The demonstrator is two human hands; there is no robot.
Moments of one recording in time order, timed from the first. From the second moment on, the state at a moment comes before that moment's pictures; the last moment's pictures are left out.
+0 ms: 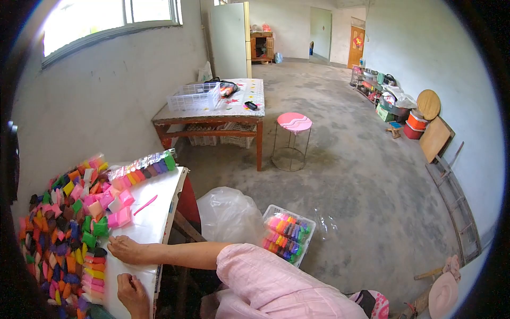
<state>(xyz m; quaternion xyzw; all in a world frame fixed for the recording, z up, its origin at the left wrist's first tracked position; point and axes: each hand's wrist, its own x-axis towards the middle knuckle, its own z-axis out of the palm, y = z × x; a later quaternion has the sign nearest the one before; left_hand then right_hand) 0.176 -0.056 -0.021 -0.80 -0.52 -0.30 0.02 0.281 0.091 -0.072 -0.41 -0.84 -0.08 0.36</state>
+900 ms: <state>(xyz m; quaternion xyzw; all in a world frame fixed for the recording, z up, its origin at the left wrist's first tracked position) 0.172 -0.048 -0.040 -0.80 -0.51 -0.32 0.02 0.283 0.089 -0.071 -0.40 -0.84 -0.09 0.36</state>
